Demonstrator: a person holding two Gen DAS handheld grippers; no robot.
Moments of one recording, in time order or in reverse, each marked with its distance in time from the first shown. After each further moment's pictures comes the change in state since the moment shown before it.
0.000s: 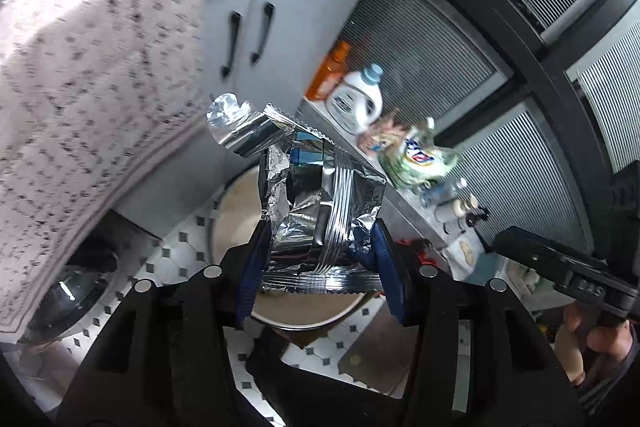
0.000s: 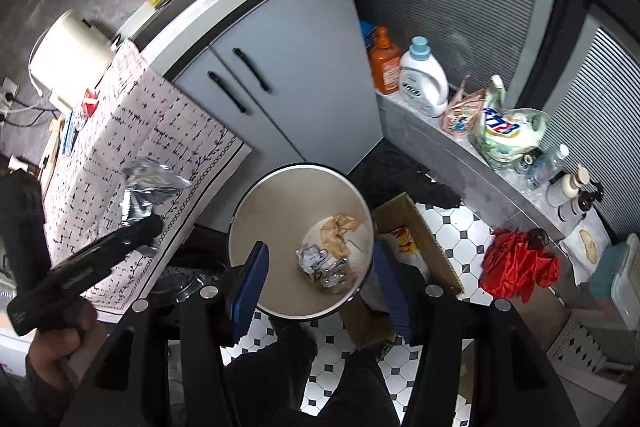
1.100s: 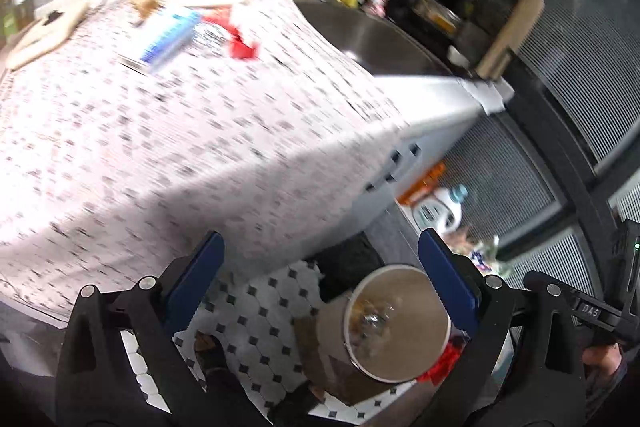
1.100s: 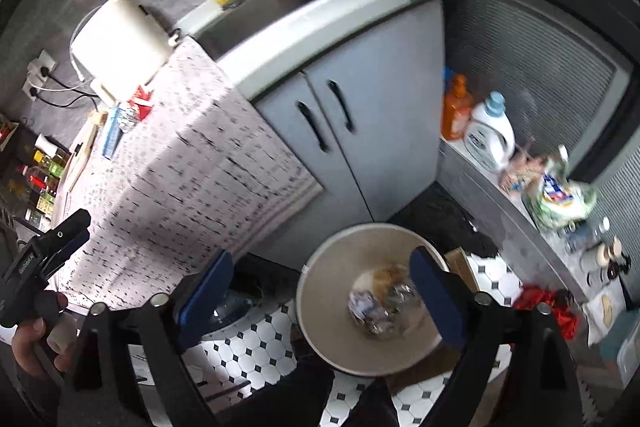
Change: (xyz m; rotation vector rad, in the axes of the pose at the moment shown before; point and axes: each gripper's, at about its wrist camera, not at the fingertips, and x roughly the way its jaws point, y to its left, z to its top) left arm -0.156 0.135 0.020 -0.233 -0.345 0.249; right arm 0.015 0.124 0.061 -0.161 -0.067 0.112
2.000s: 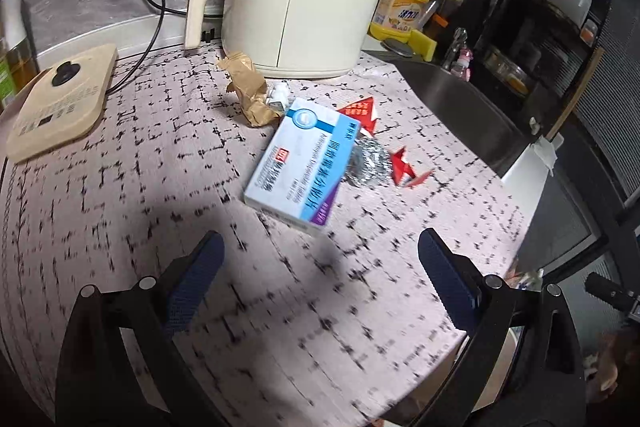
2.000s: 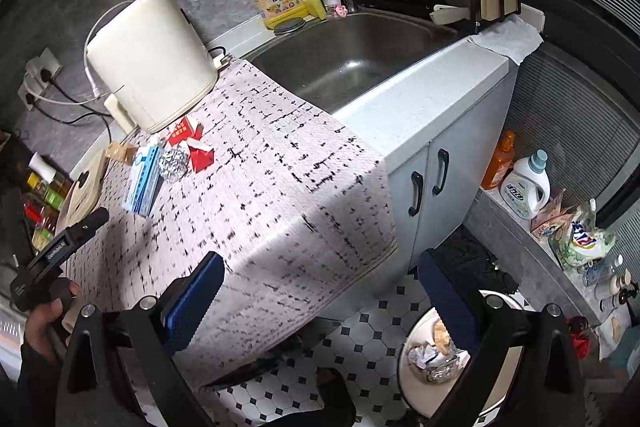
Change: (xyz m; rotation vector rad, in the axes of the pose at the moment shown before) left arm 0.040 0.171 0.142 0.057 -0.040 0.029; right arm 0.053 0.184 0.071 -0.010 -0.095 -0.065
